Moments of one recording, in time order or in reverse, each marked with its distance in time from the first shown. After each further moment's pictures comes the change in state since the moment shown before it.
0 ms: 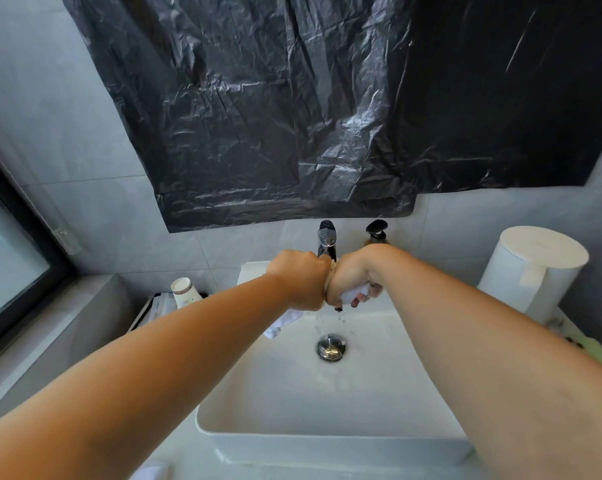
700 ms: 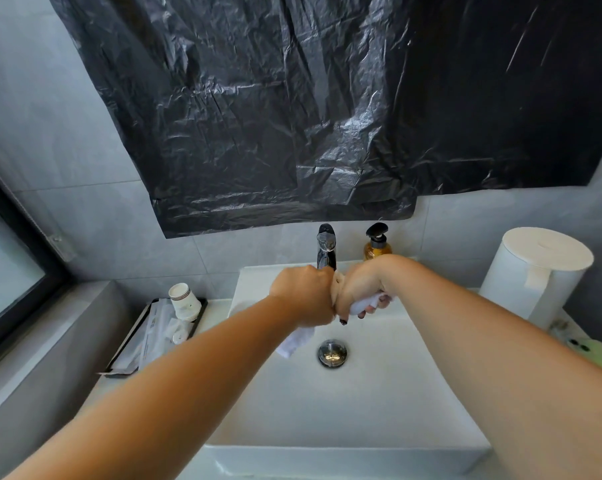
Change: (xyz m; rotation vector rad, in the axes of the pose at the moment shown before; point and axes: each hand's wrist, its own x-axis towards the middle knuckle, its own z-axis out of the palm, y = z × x) left_hand 0.002 0.010 0.015 -0.218 0.056 -0.071; right_hand -0.003 0.012 0.000 0.033 -0.063 -0.007
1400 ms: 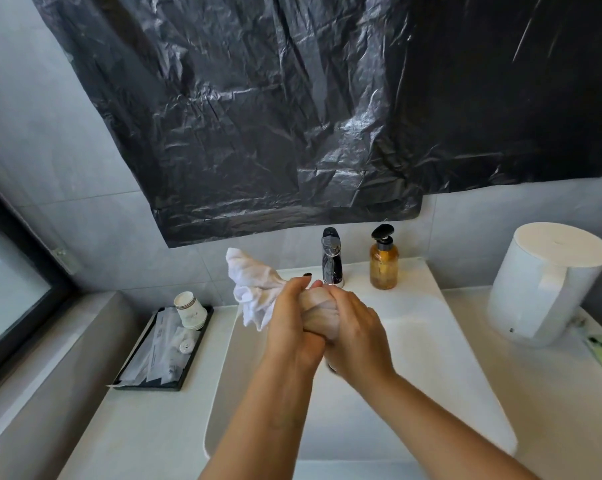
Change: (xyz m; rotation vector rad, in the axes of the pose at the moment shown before) left_hand -0.044 0.021 -0.011 -2.458 0.195 -0.868; right_hand 0.039 -0.017 0.122 0.328 1.456 -0.505
